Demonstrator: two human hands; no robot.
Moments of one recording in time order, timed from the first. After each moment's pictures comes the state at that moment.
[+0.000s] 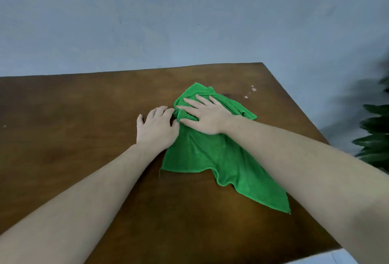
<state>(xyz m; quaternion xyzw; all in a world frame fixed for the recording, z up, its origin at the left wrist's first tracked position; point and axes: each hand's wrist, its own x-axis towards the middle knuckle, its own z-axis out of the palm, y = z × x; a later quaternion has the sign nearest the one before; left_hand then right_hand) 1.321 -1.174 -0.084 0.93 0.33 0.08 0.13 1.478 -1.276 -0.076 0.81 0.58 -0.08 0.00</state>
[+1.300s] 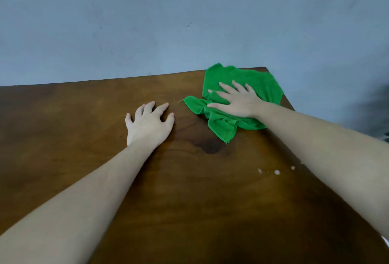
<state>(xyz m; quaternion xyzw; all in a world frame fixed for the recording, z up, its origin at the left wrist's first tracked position) 1.398 -1.152 -0.082 0.90 0.42 0.07 0.11 1.637 -1.297 -0.072 0.86 0.50 -0.11 0.02</state>
